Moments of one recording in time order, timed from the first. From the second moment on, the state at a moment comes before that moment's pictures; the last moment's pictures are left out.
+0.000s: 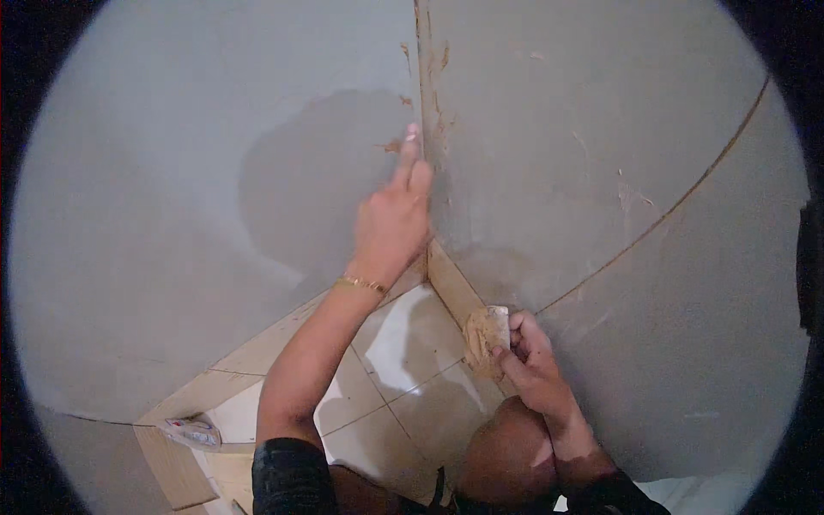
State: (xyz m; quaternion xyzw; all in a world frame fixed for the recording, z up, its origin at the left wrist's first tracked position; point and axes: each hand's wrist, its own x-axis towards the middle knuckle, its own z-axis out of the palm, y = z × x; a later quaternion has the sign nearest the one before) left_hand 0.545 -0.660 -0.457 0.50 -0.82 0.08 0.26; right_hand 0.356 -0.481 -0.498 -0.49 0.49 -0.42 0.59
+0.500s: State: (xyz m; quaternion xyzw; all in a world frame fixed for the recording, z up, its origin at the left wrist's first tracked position) left_hand 0.551 -0.655 -0.394 0.48 -0.80 0.16 0.32; right_hand 0.363 -0.472 -0.487 -0.52 0.49 -0.42 0.56
